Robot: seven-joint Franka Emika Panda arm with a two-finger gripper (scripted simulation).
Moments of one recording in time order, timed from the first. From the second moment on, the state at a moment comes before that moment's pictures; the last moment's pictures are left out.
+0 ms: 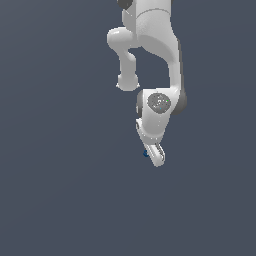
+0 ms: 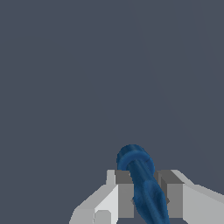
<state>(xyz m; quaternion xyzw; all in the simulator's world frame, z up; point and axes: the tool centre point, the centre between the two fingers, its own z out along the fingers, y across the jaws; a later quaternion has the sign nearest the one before) 0.010 0.090 0.074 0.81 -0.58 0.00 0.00</state>
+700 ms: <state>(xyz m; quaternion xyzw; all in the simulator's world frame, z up) 0.003 0.066 0.216 0.81 -0.58 0.00 0.00</state>
